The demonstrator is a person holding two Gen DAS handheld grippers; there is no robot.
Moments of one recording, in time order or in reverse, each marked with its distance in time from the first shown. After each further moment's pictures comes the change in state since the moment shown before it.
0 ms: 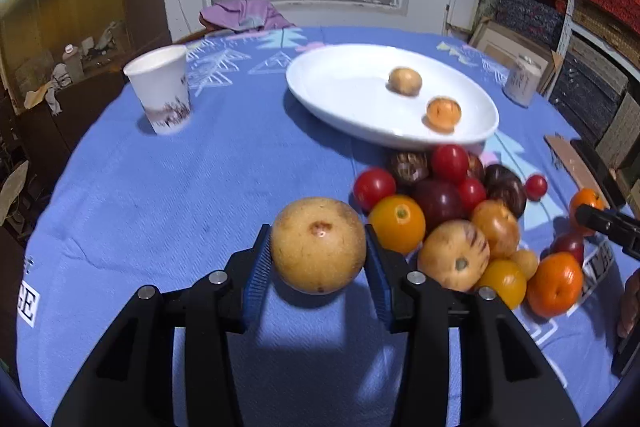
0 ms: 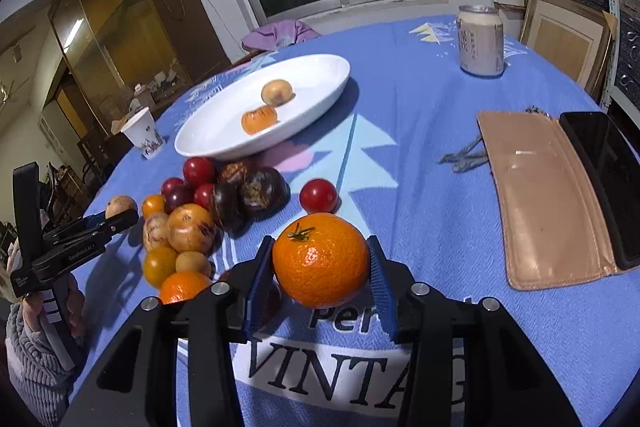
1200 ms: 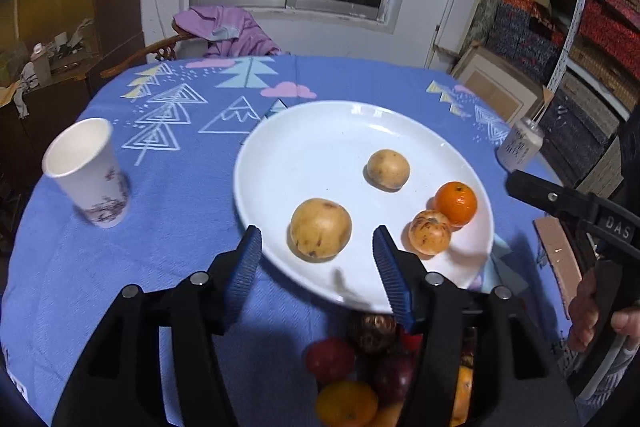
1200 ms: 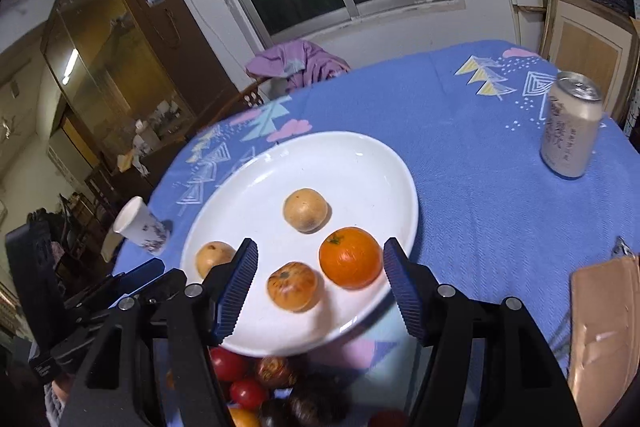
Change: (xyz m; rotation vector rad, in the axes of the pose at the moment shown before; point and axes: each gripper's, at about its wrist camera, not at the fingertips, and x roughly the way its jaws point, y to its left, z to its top) left arm 0.047 -0.010 0.098 -0.058 -0.014 -0.117; right arm 0.066 0.031 0.125 0.053 -0.045 0.055
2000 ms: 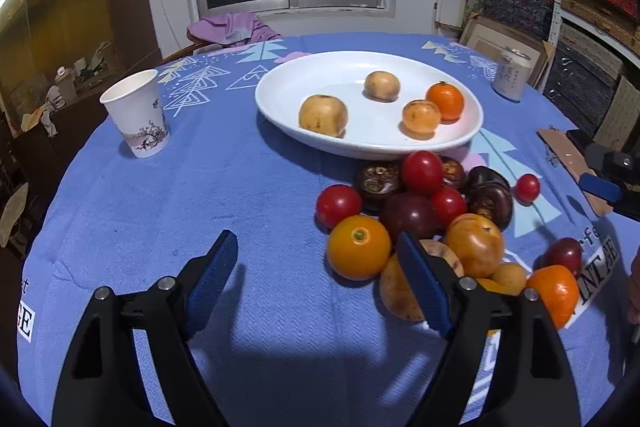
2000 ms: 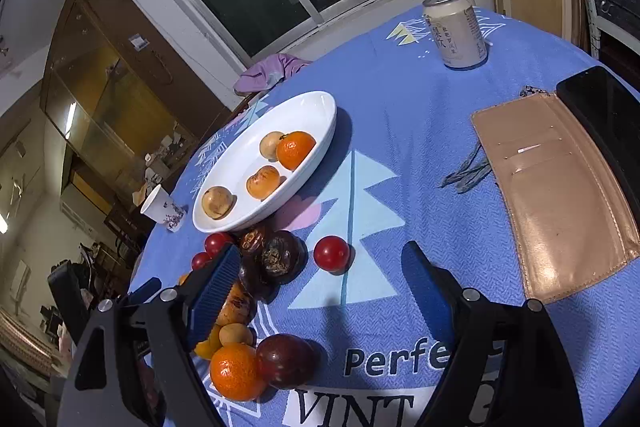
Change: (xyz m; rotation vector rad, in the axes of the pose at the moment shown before) left arm -0.037 -0.018 -0.099 0.130 0.005 0.129; right arm -0.070 -0.054 -0.105 0.190 -0.026 0.032
